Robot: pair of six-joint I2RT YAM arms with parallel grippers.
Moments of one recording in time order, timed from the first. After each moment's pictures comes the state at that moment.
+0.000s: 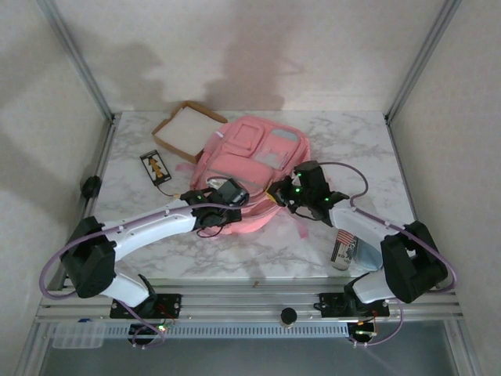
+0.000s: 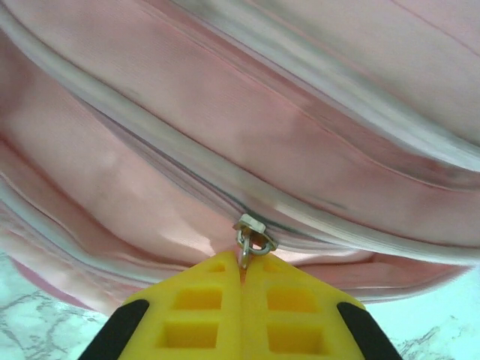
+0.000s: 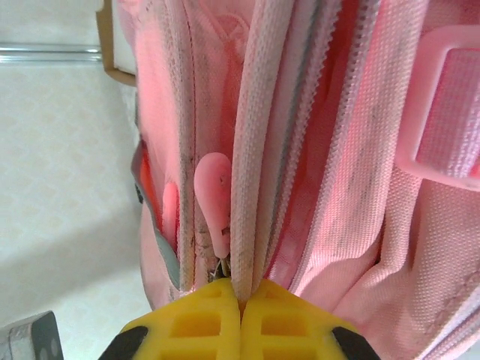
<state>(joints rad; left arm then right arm) -0.83 1.48 1.05 -0.68 -0.29 -0.97 0.52 1.41 0.77 0.02 -0.42 1.22</state>
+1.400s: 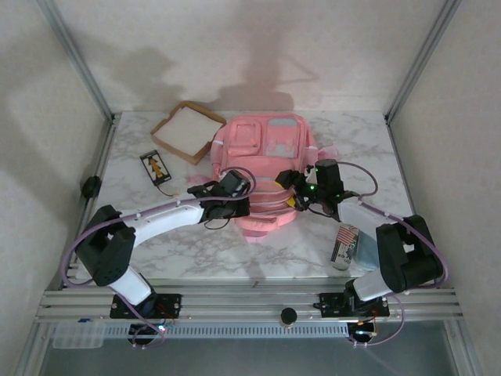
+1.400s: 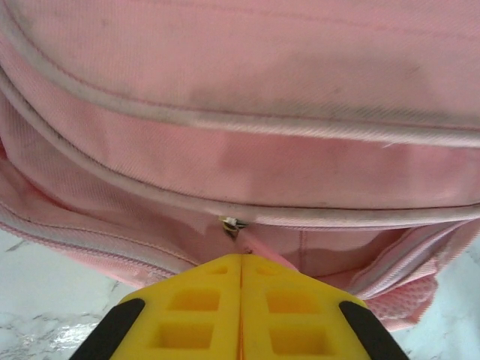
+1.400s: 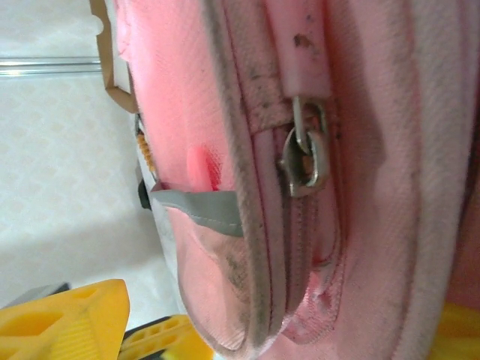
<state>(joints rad) -0.77 1.60 1.05 -0.44 -0.07 -0.80 0.36 1.47 0.72 0.11 -0.59 1.14</state>
